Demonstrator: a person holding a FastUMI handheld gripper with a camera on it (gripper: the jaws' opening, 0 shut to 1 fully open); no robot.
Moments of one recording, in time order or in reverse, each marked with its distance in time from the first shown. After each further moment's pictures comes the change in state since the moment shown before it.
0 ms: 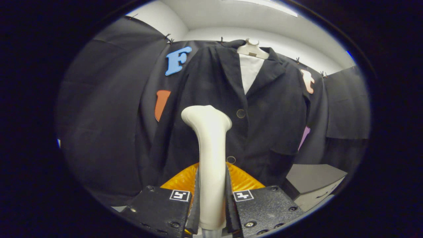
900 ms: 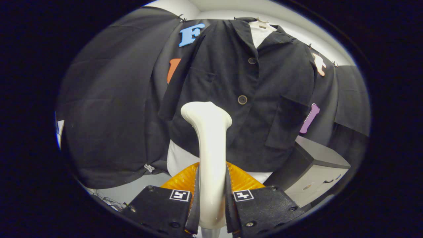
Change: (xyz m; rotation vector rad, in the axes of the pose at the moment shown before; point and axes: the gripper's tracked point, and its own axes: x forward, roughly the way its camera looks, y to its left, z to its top) arm -0.033 0.004 -0.130 -0.073 0.251 0.089
